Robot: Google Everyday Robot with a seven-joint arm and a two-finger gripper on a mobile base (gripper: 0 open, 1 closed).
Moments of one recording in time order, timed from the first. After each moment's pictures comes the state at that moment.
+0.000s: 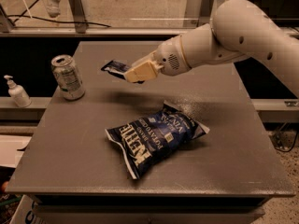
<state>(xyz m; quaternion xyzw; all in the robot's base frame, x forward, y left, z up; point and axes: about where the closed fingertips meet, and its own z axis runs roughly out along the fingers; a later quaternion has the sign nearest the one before) 0.574 0.027 0.900 -0.46 0.73 0.35 0.36</state>
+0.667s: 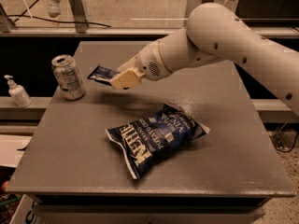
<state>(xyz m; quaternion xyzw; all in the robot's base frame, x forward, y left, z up) 0.571 0.068 0.887 -0.52 0.71 0.30 0.37</state>
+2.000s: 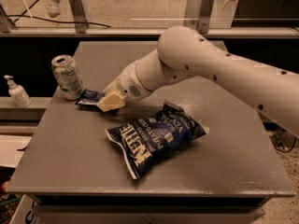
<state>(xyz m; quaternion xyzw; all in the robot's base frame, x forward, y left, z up) 0.544 0.111 0.832 -0.57 0.70 0.28 0.33</state>
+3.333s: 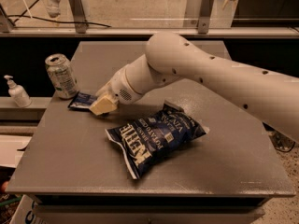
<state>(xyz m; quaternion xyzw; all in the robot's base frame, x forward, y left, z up) 0.543 0.134 0.815 -0.57 0.70 0.28 0.32</state>
